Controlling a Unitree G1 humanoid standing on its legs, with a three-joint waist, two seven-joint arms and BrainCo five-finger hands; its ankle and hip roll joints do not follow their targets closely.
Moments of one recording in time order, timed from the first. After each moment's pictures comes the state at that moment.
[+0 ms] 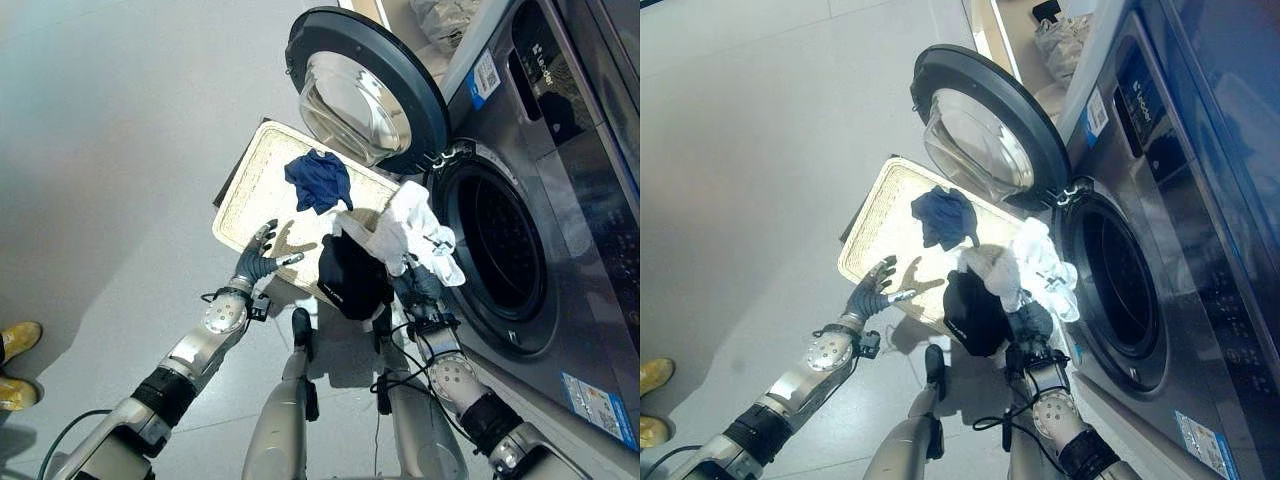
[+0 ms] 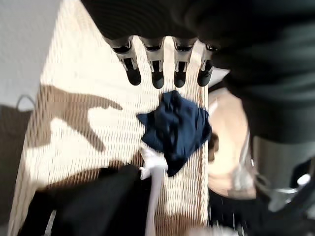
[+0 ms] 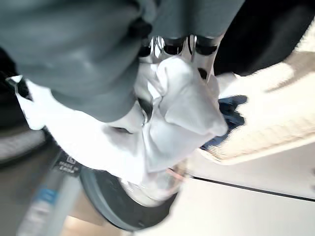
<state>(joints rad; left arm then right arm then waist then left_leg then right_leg) -0.37 0.54 -0.46 0.29 -0.41 -0.08 0.35 -0.29 -0.25 0.44 0.39 1.62 -0.43 0.14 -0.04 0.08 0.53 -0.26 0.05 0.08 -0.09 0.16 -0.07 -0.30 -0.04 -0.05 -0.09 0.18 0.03</state>
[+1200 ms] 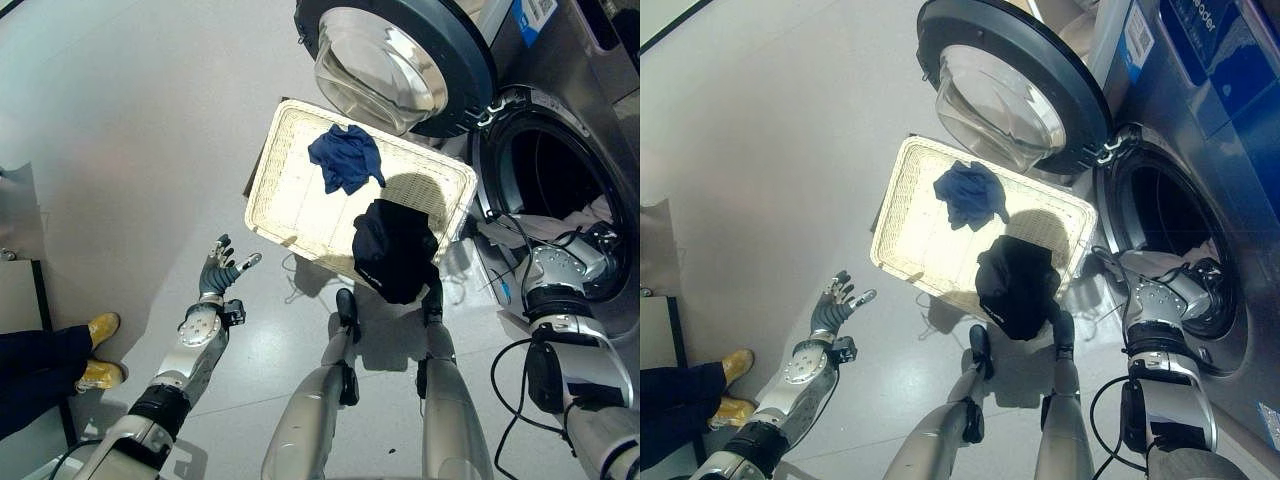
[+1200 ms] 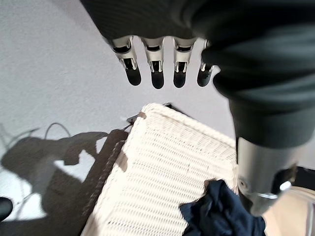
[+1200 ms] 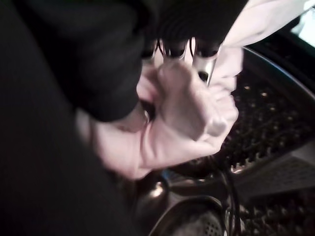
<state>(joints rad) -0.33 0.50 -0.34 0.44 -0.62 -0.18 0.31 -0.81 -0.49 -0.27 0.79 1.80 -0.88 -0.34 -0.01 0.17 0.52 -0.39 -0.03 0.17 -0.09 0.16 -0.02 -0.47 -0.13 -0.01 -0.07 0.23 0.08</state>
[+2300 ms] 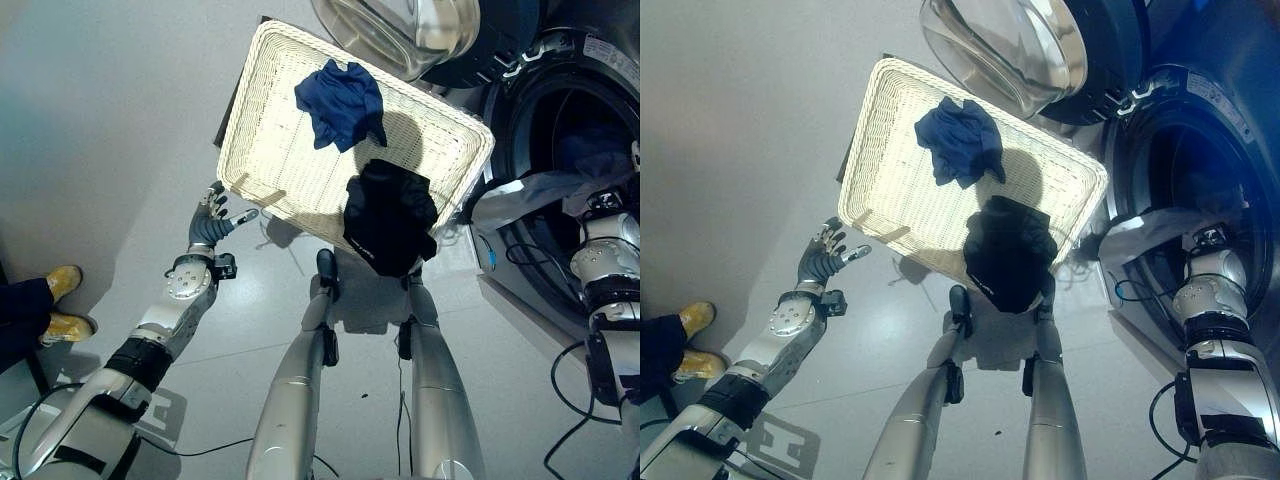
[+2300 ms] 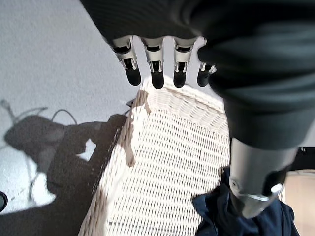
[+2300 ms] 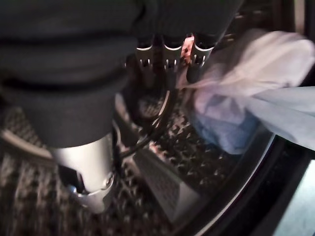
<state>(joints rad) -0.49 0.67 -0.40 0.38 -0.68 -0.17 0.35 -0.86 -0.74 -0.07 0.98 1.01 -0.41 -0.47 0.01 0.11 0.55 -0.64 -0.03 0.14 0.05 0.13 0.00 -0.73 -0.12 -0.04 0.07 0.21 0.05</state>
